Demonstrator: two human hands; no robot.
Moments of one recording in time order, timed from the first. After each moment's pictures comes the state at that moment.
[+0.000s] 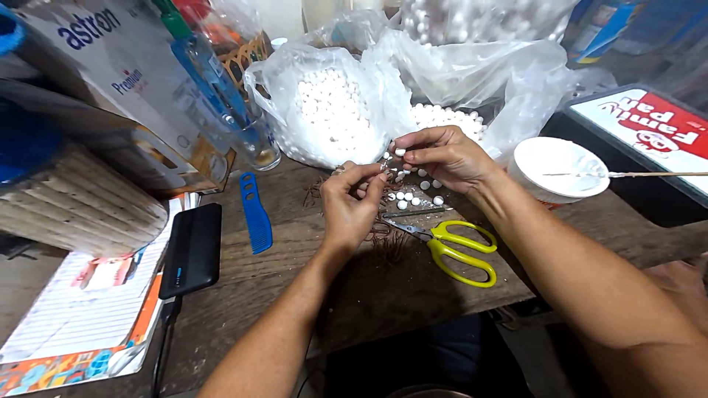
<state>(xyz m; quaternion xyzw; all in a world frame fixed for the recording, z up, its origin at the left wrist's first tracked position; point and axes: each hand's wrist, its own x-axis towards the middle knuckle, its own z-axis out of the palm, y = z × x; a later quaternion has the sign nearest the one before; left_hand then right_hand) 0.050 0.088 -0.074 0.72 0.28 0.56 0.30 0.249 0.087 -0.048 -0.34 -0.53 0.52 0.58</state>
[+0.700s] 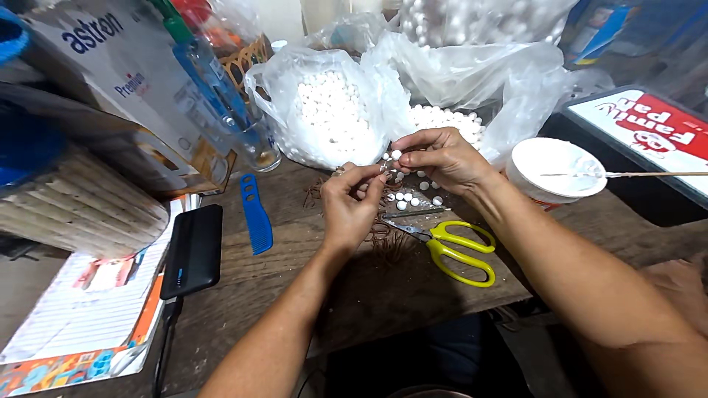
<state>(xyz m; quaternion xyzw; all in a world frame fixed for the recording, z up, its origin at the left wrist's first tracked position) 0.051 0.089 -0.075 0.73 0.27 0.56 0.28 0.243 0.084 -0.046 -0.36 -0.52 0.51 0.59</state>
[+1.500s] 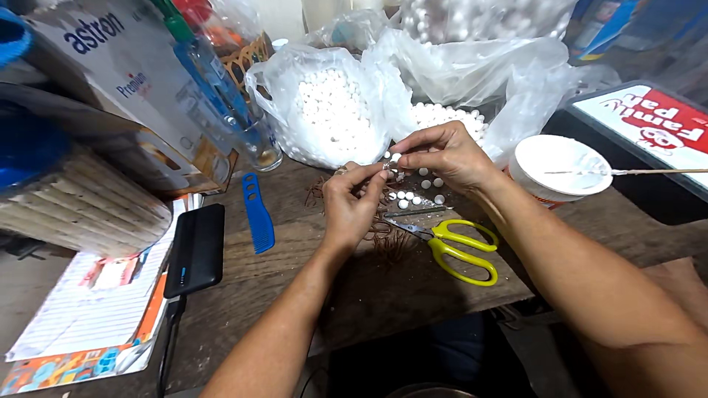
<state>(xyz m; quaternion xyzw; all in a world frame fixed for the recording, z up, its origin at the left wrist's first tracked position) 0.048 0.092 -0.075 0.74 0.29 0.53 0.31 0.244 0.082 -0.045 -0.37 -0.60 0.42 0.57</state>
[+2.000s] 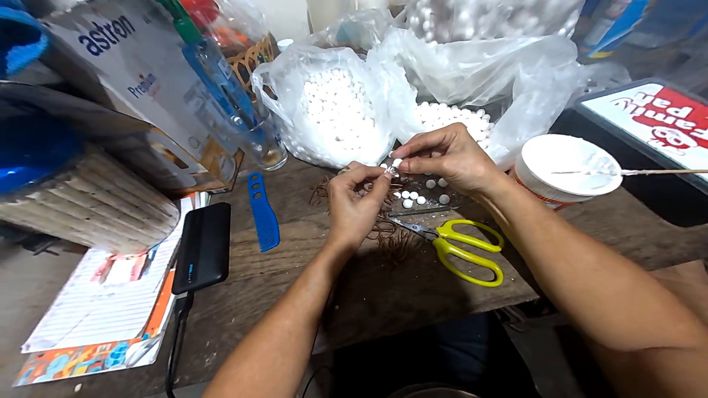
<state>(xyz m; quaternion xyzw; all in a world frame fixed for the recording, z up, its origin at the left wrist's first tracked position) 0.048 0.089 -0.073 0.71 0.30 0.53 0.36 0.243 0.080 -0.045 -0.38 -0.65 0.39 0.53</state>
